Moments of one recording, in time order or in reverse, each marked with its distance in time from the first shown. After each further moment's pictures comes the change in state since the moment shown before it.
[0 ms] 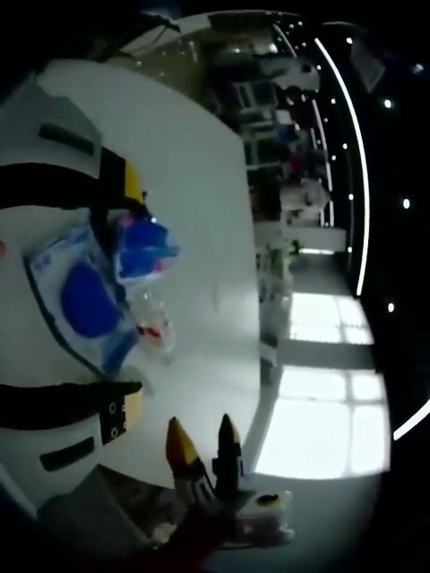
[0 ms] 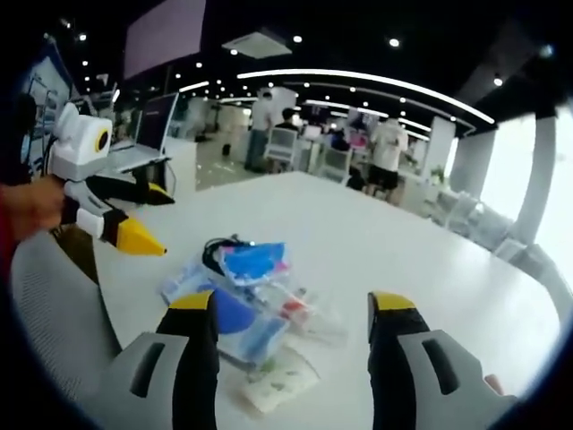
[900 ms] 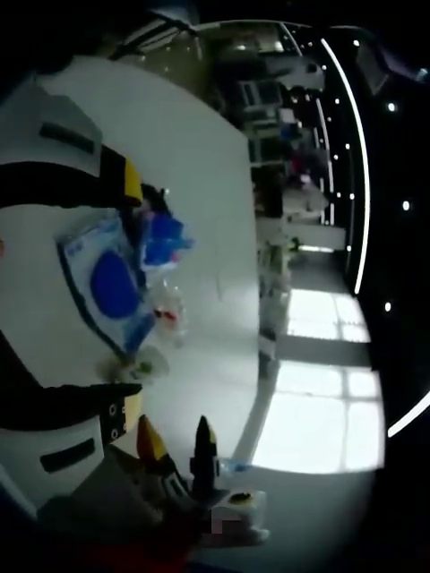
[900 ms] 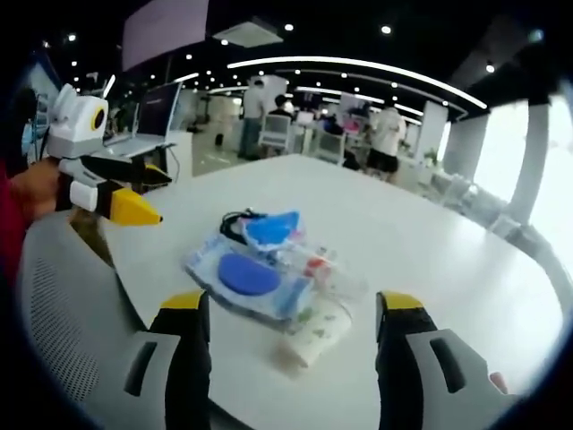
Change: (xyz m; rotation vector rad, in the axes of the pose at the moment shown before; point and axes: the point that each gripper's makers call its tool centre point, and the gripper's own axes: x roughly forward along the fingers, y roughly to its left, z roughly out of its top) left arm -0.045 -0.017 -0.019 -0.020 -0.010 -0.027; right arm -0.039 0.044 -0.044 0.051 0.071 -0.030
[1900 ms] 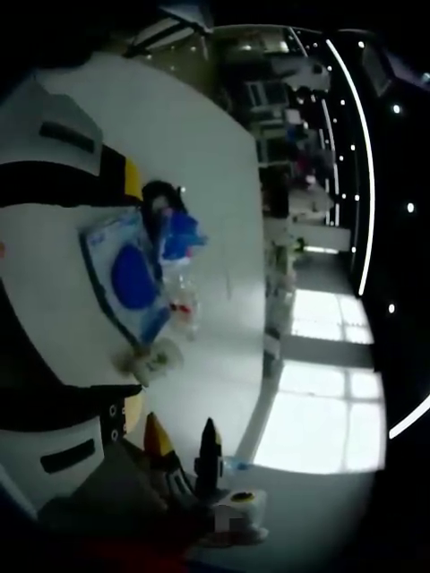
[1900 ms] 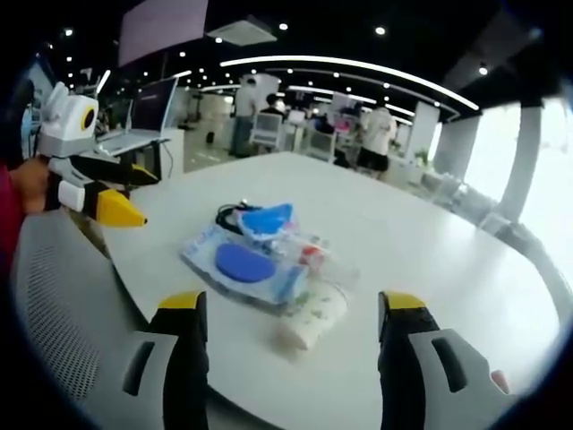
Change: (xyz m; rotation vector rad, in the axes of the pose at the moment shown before) left arm -0.021 -0.011 -0.024 -0.019 0.021 -0.002; right arm -0.018 0.007 -0.017 -0.005 0.010 -0.055
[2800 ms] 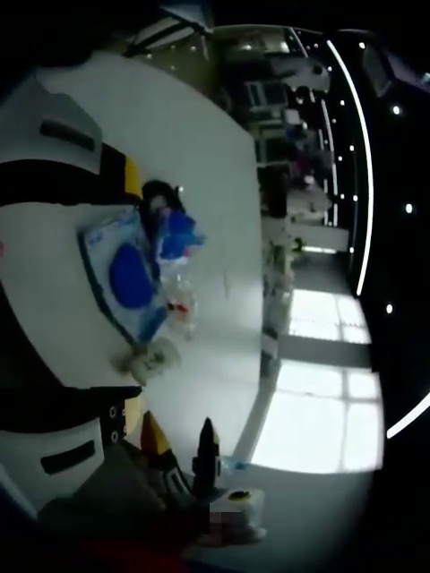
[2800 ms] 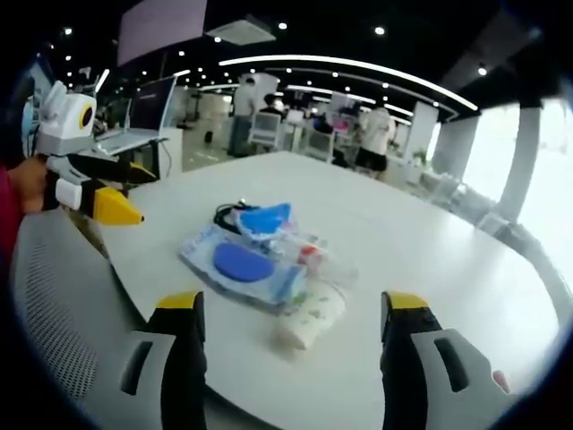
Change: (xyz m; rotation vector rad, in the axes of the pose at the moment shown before) left arm 0.000 -0.001 0.002 -0.004 -0.012 -0.002; right arm 0.000 -0.002 0.000 -0.002 0.002 -0.010
